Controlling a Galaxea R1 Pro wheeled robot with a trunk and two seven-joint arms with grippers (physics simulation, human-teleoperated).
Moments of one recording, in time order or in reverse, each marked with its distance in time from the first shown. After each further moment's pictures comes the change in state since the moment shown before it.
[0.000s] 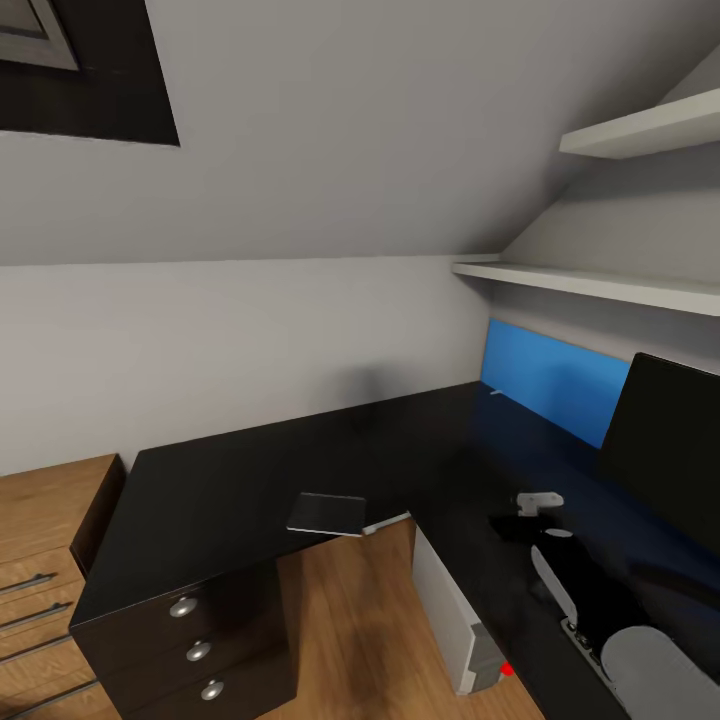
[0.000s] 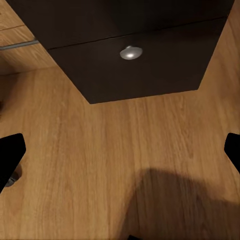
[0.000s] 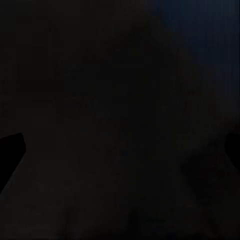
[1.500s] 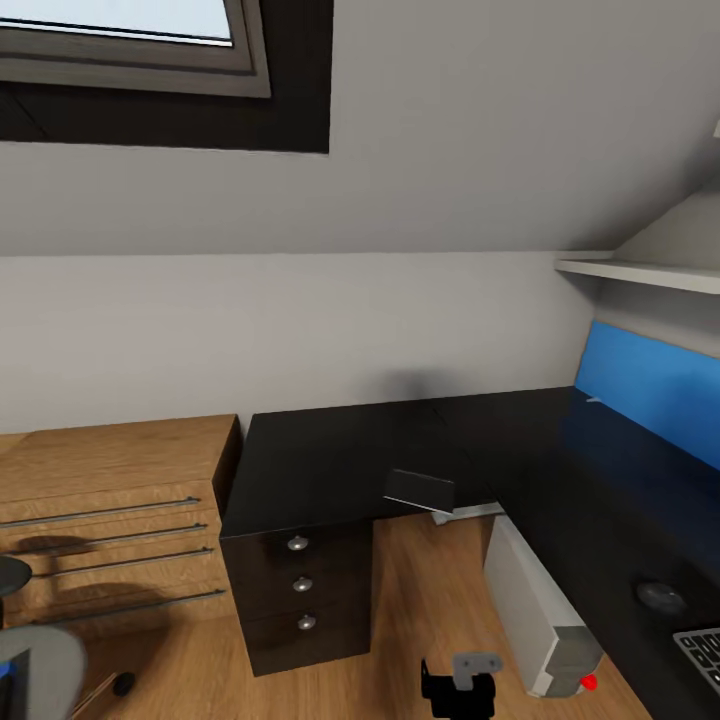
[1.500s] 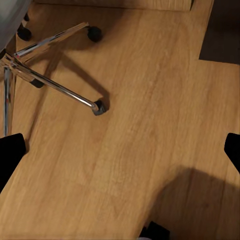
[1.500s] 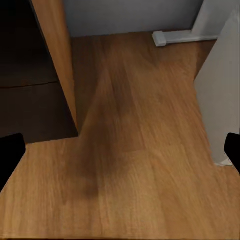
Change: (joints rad) left arm 0.000 0.010 0.138 0.050 0.020 0.003 -0.008; right arm 0.174 0.323 0.142 0.685 0.002 -0.830 -0.123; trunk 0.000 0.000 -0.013
